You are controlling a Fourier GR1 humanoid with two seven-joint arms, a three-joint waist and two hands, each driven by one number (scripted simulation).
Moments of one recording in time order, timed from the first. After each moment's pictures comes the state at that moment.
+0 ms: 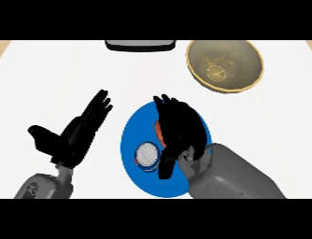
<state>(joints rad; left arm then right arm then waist) -0.15 0.25 -0.30 -1.53 0.38 0.09 0.07 -0.67 -0.14 0.68 -1.58 0.44 0.27 1.13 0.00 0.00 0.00</state>
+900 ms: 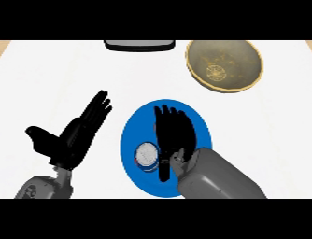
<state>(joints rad) -0.13 0.23 -0.28 -1.56 0.35 0.07 0.10 -0.61 -0.06 0.69 -1.44 0.55 0.34 1.09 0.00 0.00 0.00</state>
